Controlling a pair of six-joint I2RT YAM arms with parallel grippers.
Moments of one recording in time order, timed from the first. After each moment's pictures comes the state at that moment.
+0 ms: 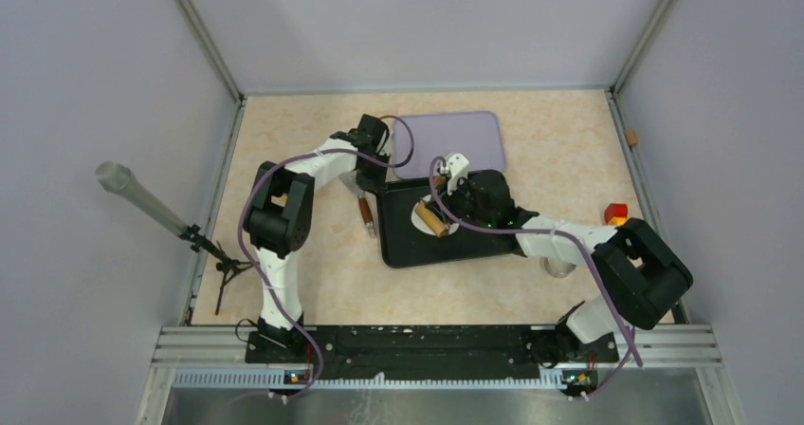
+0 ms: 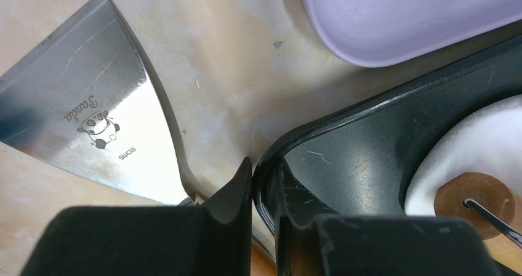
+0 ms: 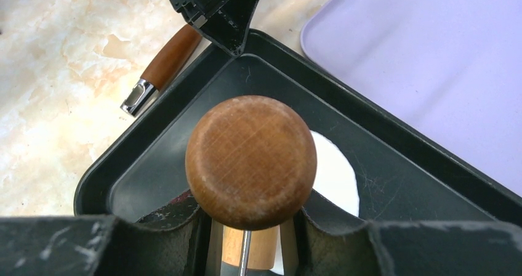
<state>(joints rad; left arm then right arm) -0.39 2.04 1.48 -0.60 0.08 -0.20 0.69 1.49 0.68 0.44 -0.16 0.01</state>
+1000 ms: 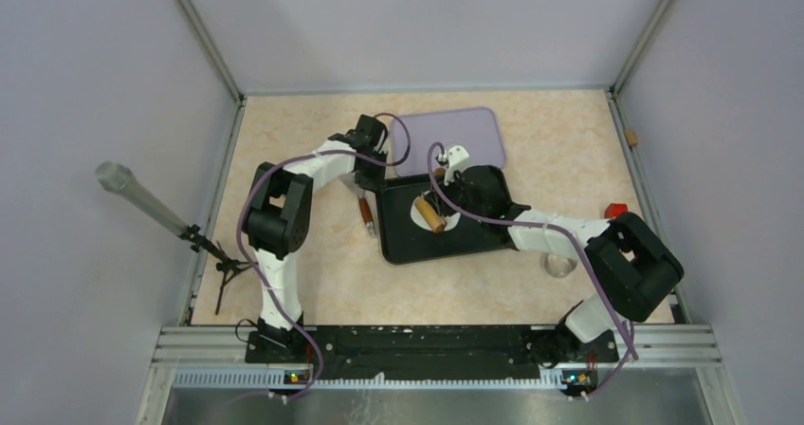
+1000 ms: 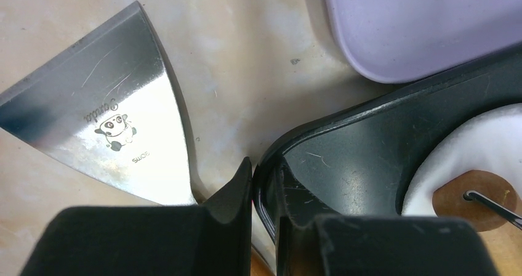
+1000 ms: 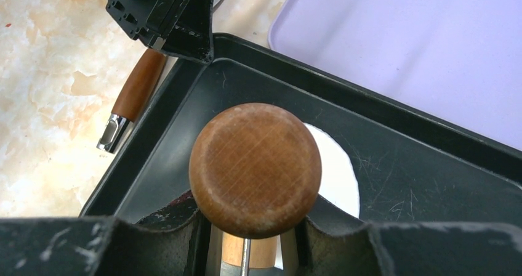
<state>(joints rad) -0.39 2.03 1.45 -0.55 0.05 -0.24 0.71 1.54 0.76 0.36 0.00 0.14</state>
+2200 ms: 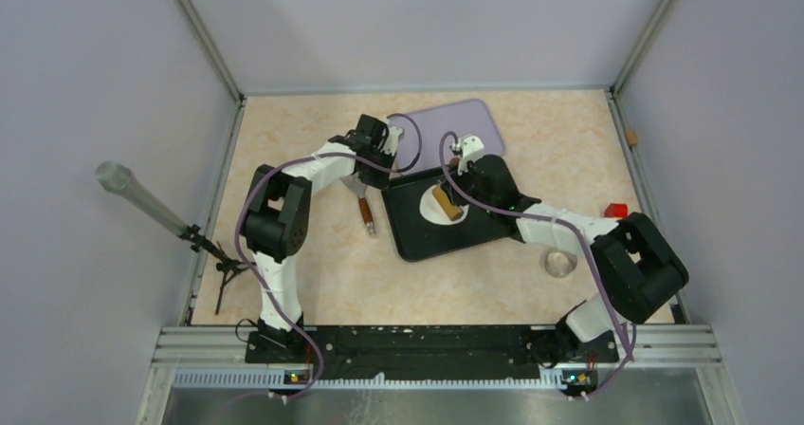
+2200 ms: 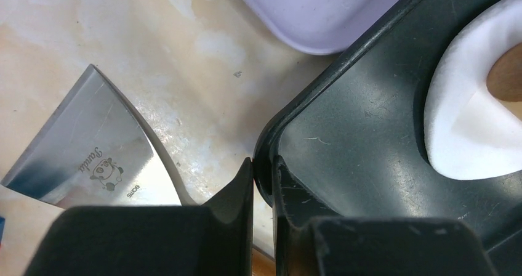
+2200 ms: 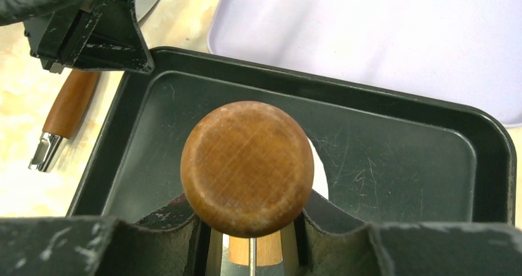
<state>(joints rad) -0.41 1.99 1.42 -0.47 0.15 0.00 0.62 1.52 0.77 0.31 0.04 0.11</state>
